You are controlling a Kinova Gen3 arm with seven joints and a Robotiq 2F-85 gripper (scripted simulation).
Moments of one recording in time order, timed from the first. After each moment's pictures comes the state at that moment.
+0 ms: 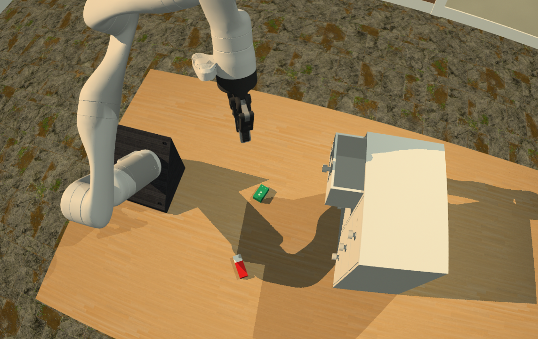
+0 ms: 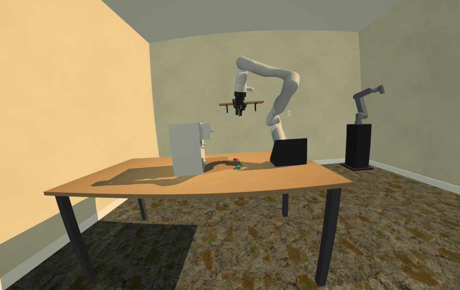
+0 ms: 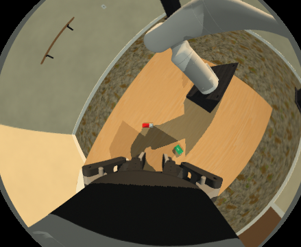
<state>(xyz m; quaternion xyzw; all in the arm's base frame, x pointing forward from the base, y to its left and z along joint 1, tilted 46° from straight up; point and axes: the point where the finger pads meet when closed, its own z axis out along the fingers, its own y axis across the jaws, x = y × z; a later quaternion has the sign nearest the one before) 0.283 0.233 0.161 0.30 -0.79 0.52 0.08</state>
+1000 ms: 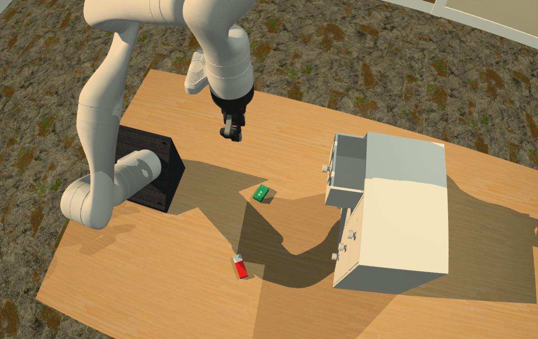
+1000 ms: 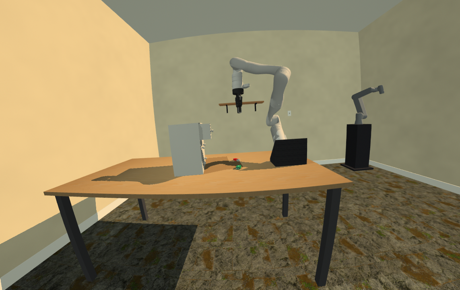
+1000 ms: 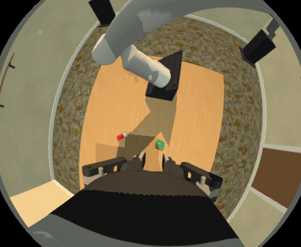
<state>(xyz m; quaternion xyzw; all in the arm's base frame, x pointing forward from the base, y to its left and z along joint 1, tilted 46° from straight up) 0.276 0.239 0.179 0.09 -0.92 0.39 0.01</state>
